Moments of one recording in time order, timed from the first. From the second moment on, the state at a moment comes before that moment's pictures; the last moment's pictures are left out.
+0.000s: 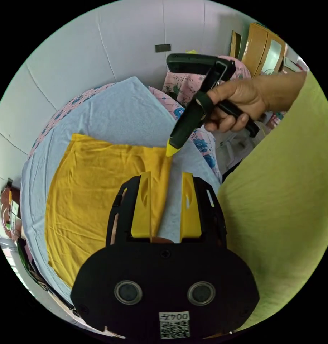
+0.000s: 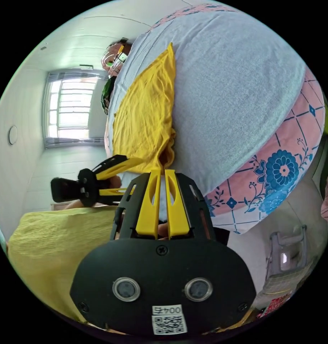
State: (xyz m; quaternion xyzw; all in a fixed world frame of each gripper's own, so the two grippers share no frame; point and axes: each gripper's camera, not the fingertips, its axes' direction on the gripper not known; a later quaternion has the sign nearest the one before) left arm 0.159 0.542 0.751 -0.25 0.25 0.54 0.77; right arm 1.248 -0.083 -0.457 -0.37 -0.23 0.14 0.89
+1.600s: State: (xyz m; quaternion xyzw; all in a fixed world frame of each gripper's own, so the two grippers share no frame) left arm -0.049 0.465 0.665 -0.17 0.21 0.10 0.96; right arm 1.253 -0.209 -0.100 -0.37 -0.32 0.16 0.86
